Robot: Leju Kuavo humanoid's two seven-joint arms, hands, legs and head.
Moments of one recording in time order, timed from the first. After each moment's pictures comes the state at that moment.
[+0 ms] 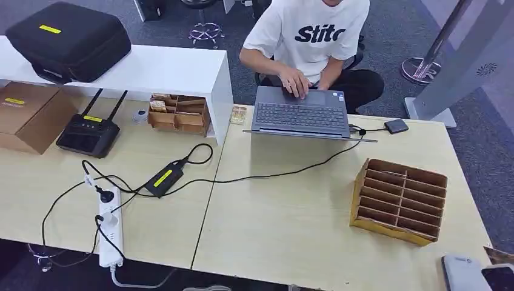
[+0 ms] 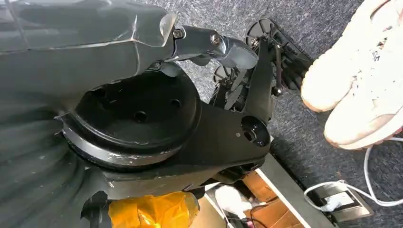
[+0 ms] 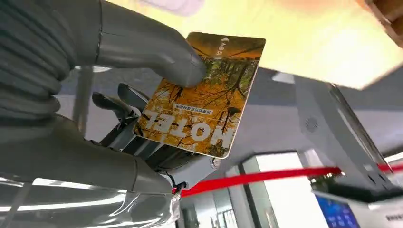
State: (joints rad) left arm -0.04 -0.06 -0.67 -0.13 1.57 0.19 0.01; right arm 0.12 0.01 -0.96 -1.70 0.93 0.21 -0.47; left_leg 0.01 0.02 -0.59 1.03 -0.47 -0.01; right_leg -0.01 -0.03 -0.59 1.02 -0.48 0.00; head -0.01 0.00
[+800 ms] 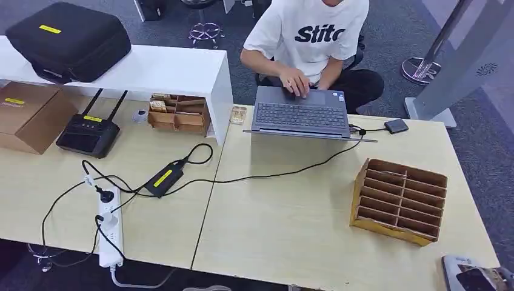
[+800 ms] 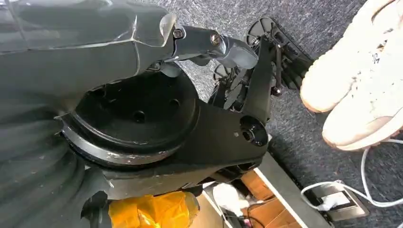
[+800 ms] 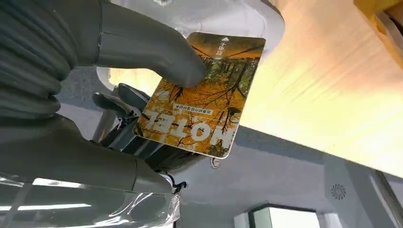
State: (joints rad) left arm -0.04 -0.06 -0.64 -0.13 1.57 0.19 0.01; right arm 0.11 0.01 -0.96 -1.60 1.09 0.32 -0.47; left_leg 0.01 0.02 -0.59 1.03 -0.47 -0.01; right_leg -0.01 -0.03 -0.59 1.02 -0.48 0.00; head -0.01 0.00
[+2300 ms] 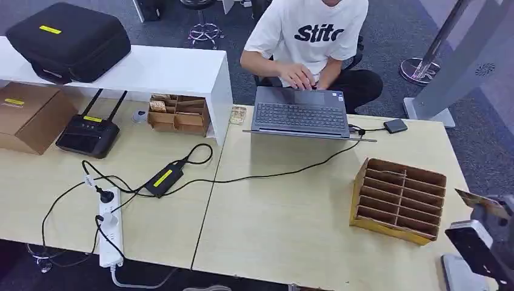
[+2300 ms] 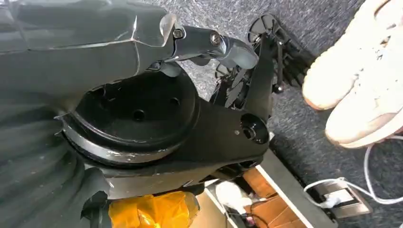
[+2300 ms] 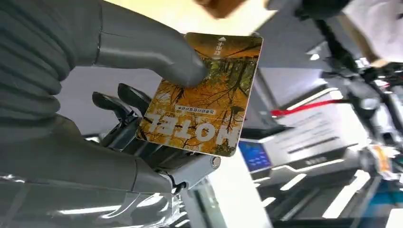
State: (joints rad) left arm -0.04 -0.06 -0.65 -0.13 1.56 0.17 0.04; right arm 0.06 -0.13 -0.52 -1.85 0.83 0.00 -0.31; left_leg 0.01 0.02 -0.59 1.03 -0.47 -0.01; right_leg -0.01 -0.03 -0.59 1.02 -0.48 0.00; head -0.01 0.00
